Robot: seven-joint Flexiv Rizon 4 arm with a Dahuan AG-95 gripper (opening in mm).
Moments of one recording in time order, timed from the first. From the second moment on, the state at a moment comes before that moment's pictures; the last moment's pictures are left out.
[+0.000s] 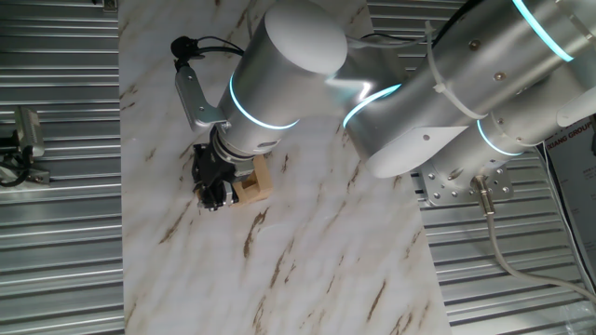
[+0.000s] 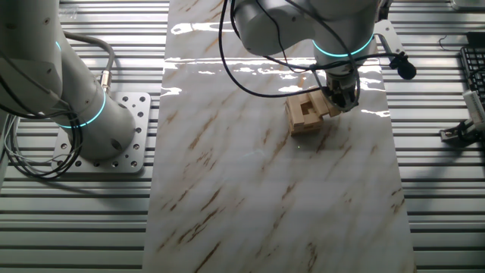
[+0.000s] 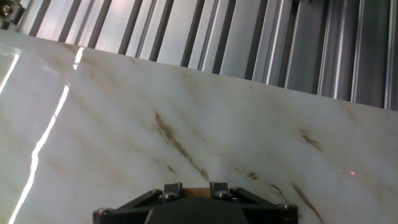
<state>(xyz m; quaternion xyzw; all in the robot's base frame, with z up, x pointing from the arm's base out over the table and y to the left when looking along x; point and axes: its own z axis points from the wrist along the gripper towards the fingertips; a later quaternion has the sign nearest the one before) 0.598 0.064 0.050 -0.12 0.98 0.03 0.13</state>
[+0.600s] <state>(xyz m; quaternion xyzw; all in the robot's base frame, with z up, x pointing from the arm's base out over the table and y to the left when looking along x) 0.601 0.065 0.050 -0.12 0.98 0.03 0.13</state>
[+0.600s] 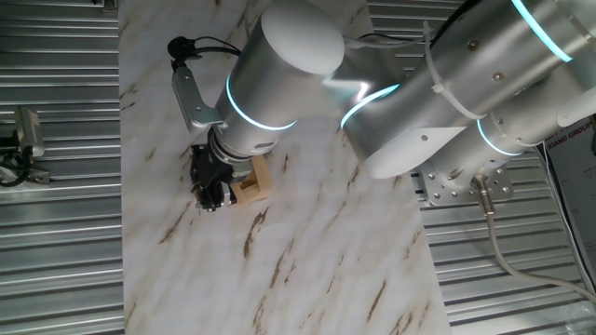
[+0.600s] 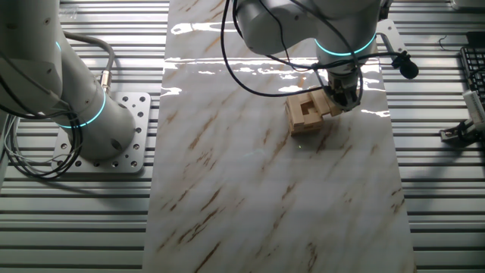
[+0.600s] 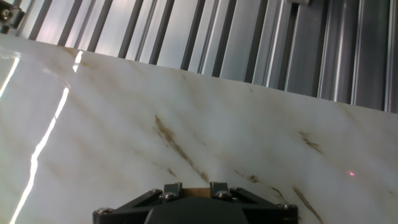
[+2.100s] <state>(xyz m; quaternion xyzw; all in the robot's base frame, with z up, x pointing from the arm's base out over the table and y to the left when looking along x) 0.615 0.070 0.050 -0.12 0.98 0.03 0.13</state>
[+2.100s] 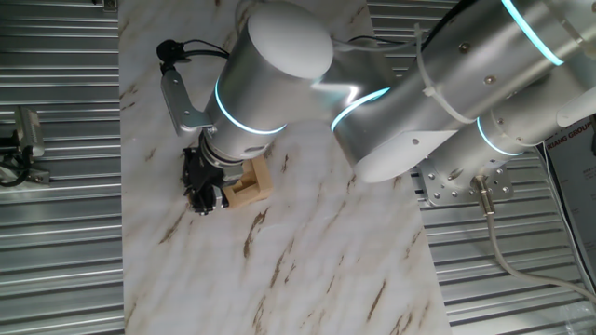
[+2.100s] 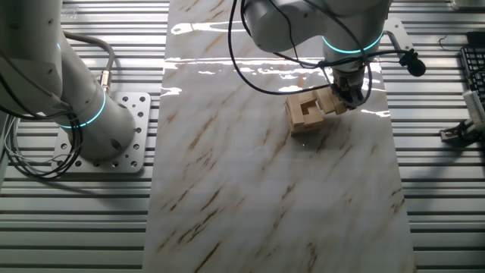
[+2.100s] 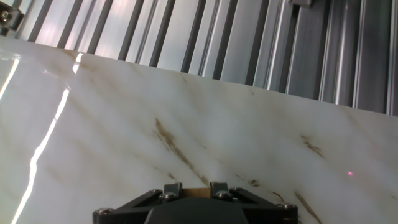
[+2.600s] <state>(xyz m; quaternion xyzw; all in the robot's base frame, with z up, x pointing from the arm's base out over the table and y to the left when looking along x) 0.616 0.071 0.046 -0.12 0.98 0.03 0.13</state>
